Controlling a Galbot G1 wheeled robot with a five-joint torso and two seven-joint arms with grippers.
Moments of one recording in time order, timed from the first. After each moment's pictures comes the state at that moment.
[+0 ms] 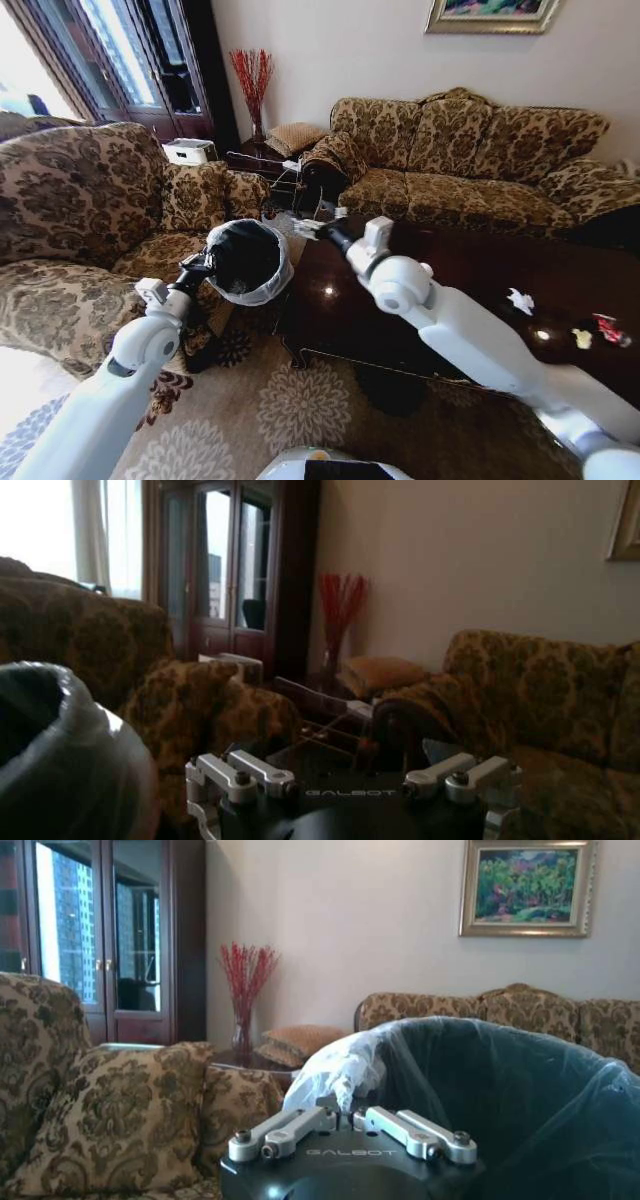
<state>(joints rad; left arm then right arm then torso) 1.29 -0.91 -0.69 -2.11 -0.71 0.20 -0.12 -0.47 0.85 -0.21 2.05 0.87 -0.41 0.50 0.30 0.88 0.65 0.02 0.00</state>
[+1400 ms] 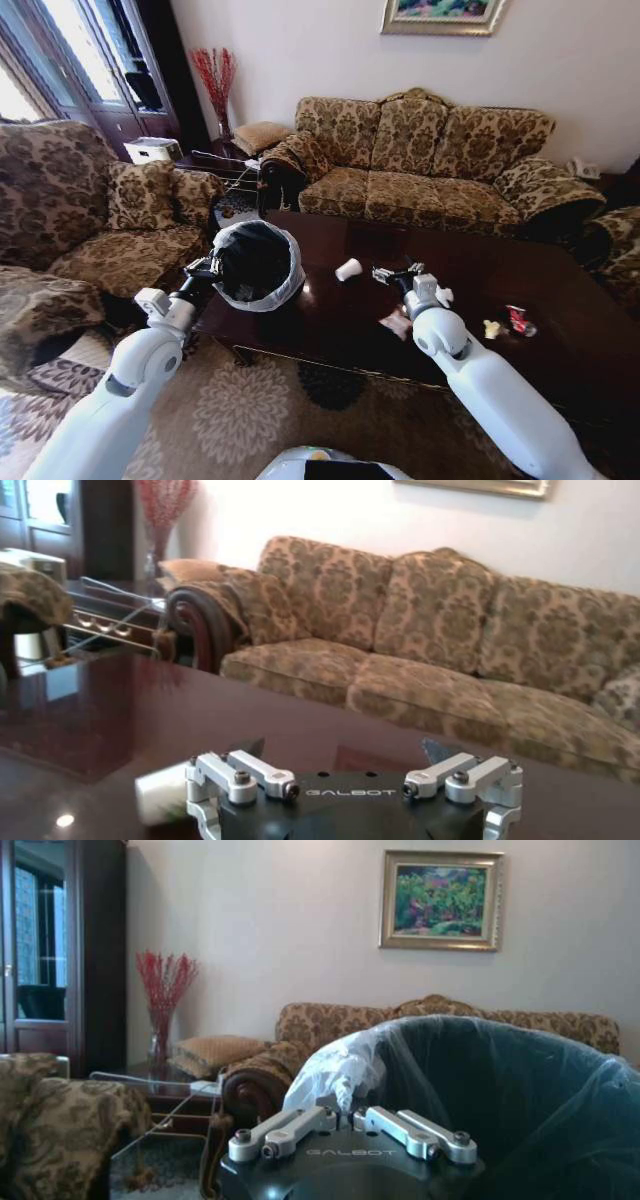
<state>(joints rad) 1.36 -0.96 -0.70 -2.21 -0.67 0.20 -0.11 -1.00 0.94 0.14 1.97 0.53 -0.38 0.44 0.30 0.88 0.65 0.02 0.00</state>
